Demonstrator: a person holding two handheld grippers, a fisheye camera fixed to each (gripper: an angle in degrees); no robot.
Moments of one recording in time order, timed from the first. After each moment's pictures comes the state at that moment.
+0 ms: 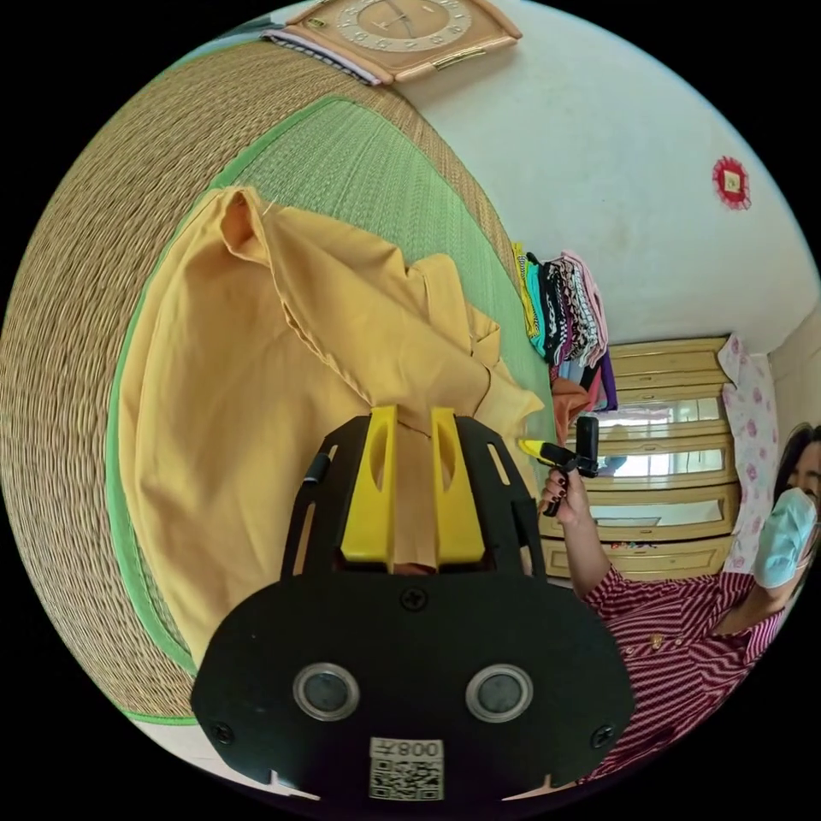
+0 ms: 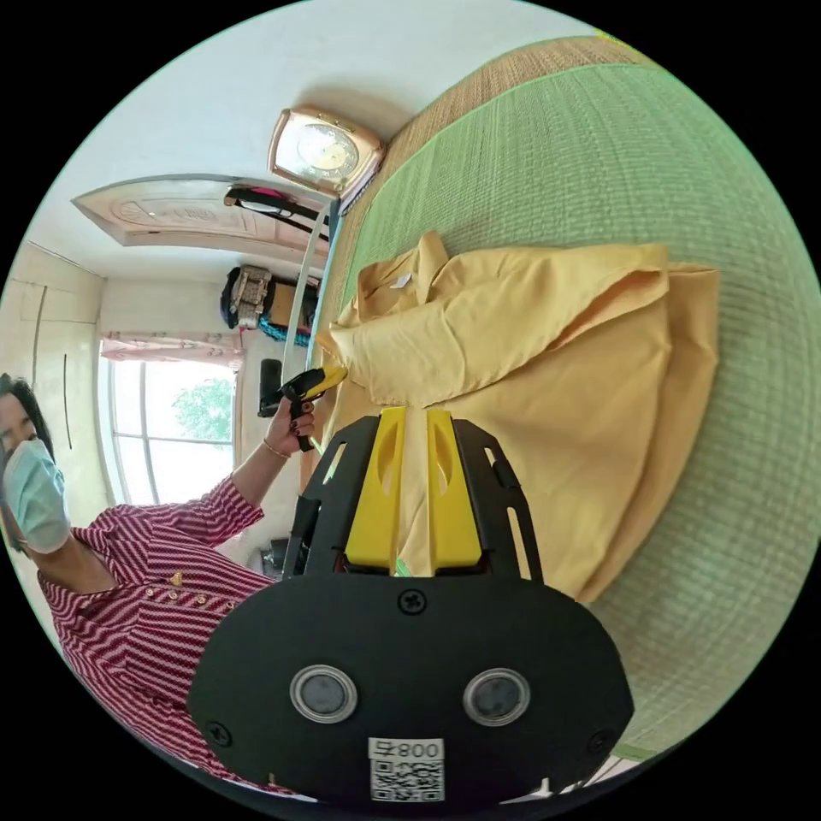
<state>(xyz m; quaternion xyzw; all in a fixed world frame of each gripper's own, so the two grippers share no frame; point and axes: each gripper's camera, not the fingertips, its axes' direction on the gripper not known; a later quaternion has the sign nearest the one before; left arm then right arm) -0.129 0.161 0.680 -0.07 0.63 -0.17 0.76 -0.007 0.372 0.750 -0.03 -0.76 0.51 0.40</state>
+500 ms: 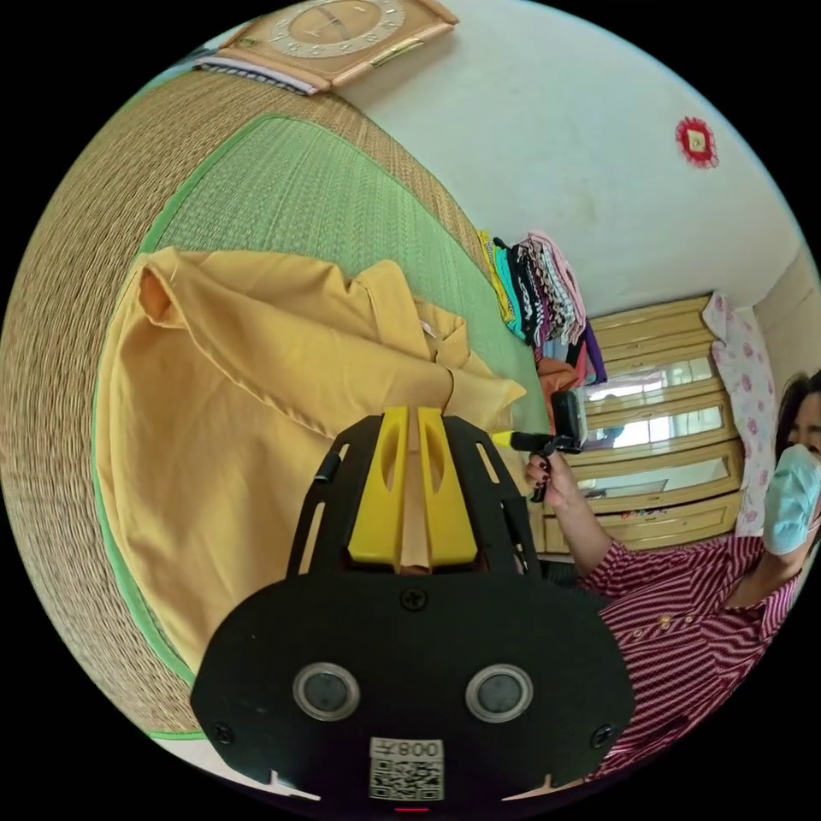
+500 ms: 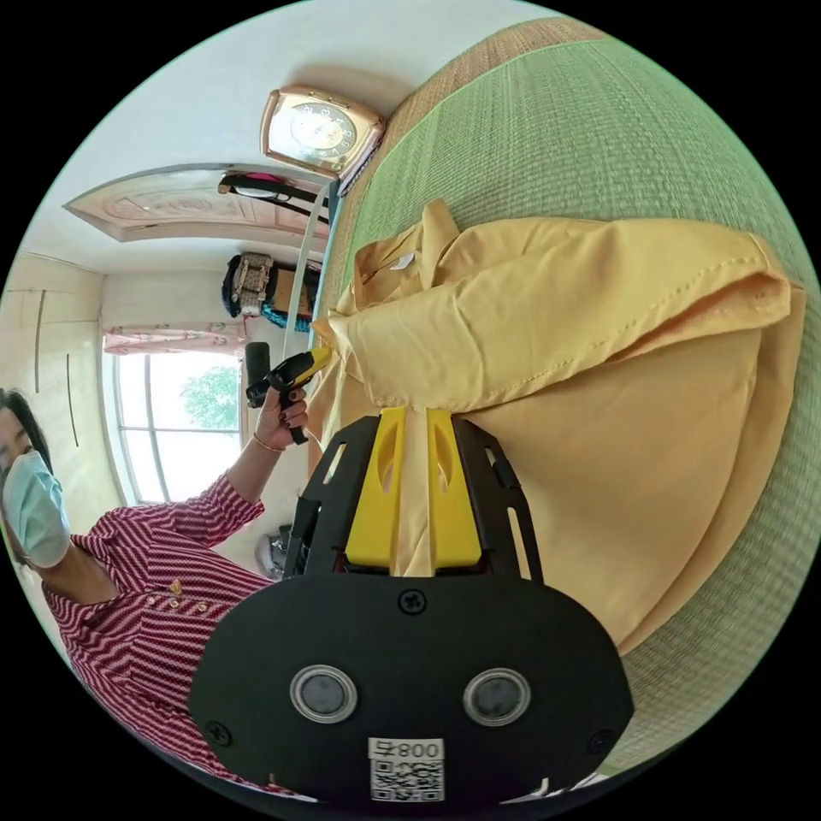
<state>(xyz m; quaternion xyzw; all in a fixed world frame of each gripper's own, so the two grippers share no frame) -0.049 0.181 0.662 -0.03 0.62 -0.10 0.78 -0.105 0.322 0.760 -0.03 -0.78 0.48 0.40</state>
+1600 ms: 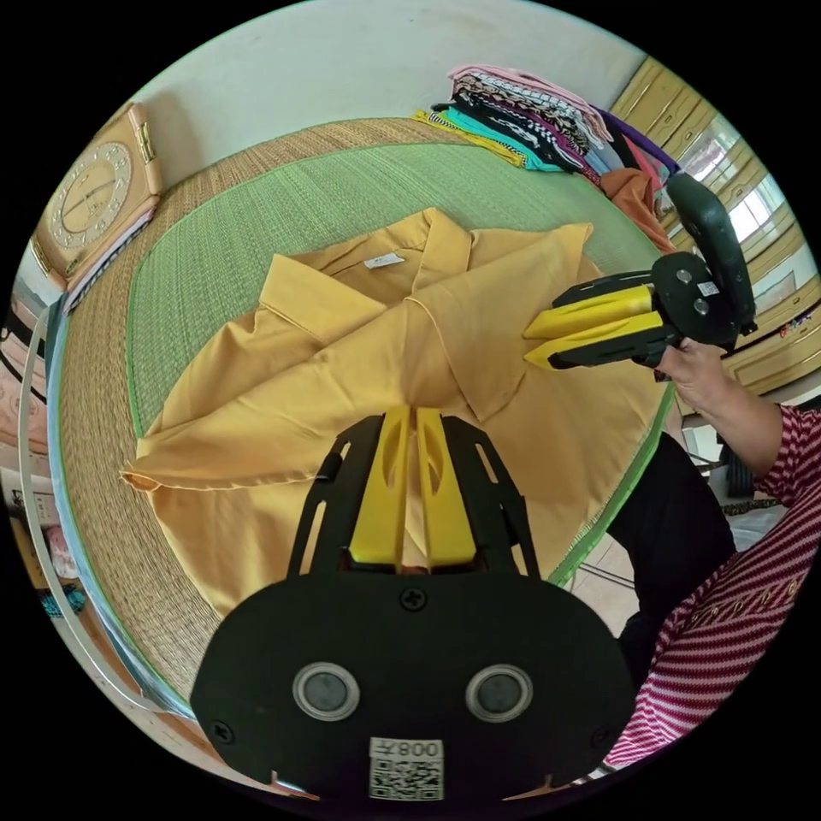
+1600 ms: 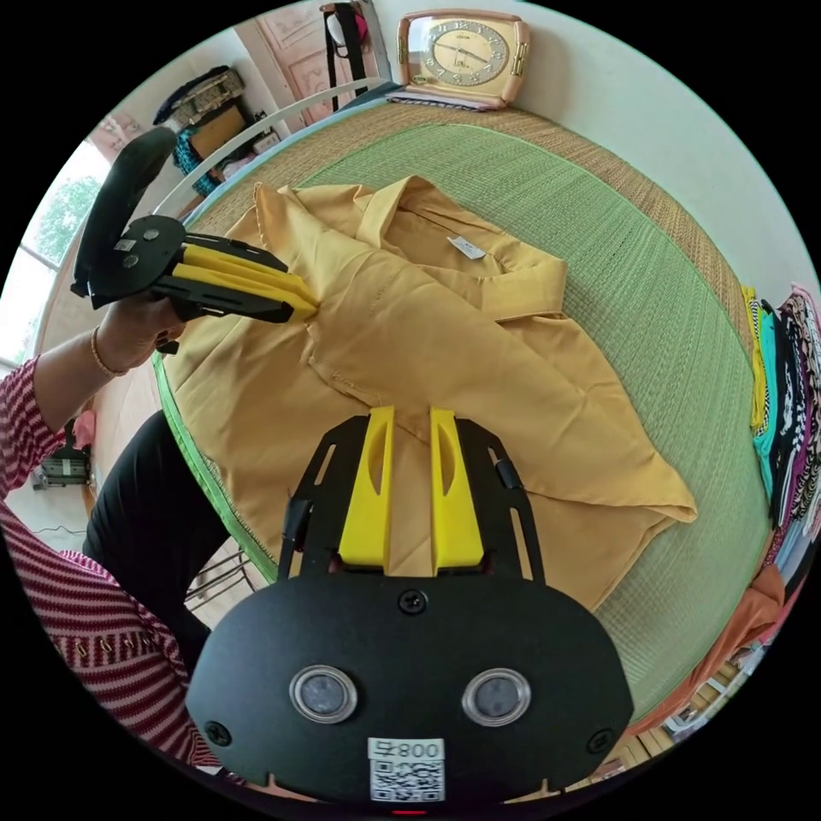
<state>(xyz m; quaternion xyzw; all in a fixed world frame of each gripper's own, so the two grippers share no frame) 0.203 0.238 0.564 0.00 0.38 0.18 0.91 -0.237 0.125 0.622 -0.08 -0.57 0.30 0.76</state>
